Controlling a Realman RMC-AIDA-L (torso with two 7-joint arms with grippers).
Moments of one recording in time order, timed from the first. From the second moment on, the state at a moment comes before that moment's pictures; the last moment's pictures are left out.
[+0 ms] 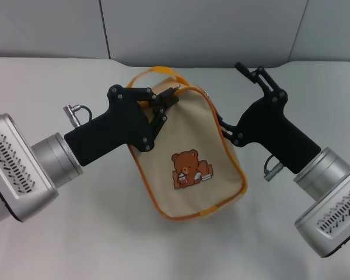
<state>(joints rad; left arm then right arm) -0.65 -2.08 0.39 0.08 1.79 1.54 0.02 0.63 2.09 -0.31 0.23 -1.57 -1.47 -0.41</state>
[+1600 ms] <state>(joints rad) -0.65 -2.08 0.39 0.08 1.79 1.54 0.01 0.38 2.09 -0.30 0.26 -1.66 -1.54 -0.47</state>
